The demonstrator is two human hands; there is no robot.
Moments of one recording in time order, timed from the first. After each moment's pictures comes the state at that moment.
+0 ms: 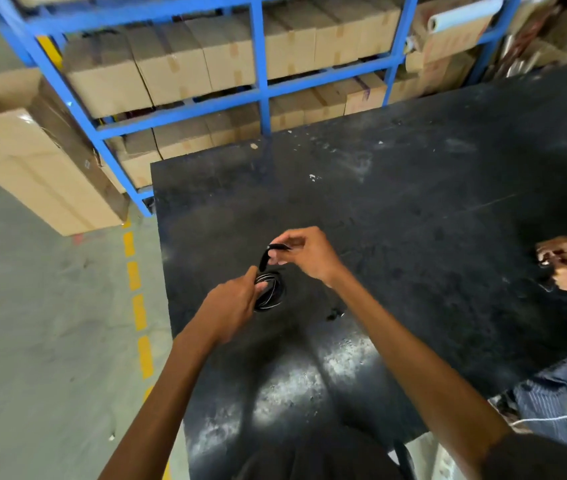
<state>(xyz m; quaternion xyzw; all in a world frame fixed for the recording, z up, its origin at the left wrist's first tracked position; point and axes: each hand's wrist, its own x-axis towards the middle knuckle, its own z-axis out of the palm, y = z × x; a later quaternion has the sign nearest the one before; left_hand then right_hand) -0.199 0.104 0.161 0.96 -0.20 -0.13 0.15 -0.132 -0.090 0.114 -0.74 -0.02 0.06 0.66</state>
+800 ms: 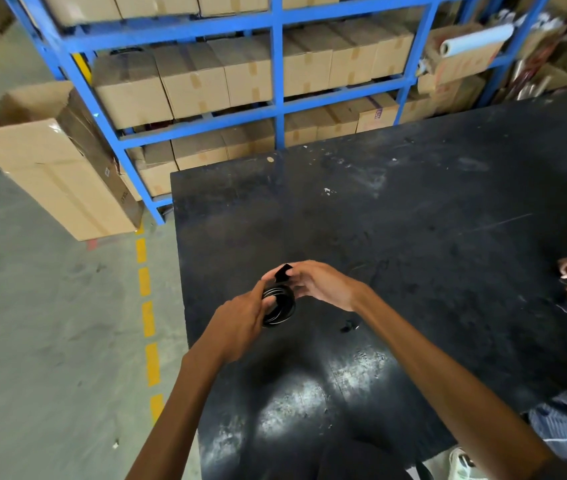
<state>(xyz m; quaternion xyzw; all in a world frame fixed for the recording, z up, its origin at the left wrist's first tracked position) -0.214 0.134 0.158 0.95 -0.19 -0.10 0.21 -0.162 -0.072 0.148 -0.68 -0.10 0.31 0.65</state>
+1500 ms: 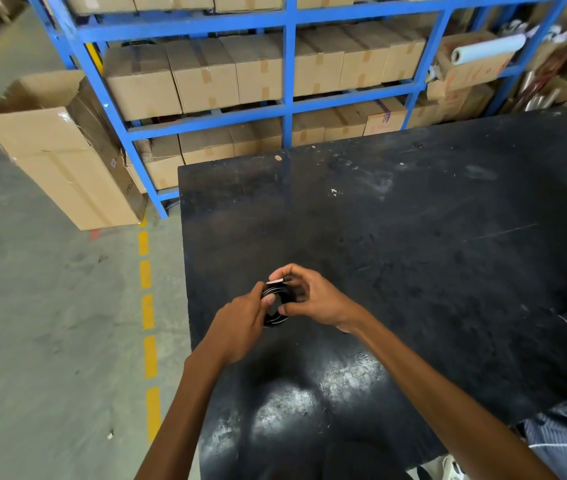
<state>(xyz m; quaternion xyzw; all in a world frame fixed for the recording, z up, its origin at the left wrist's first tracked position) -0.223 0.145 0.145 0.94 -0.16 -0.09 0.28 -0.198 -0.047 0.148 -0.74 -0.10 0.22 0.63</state>
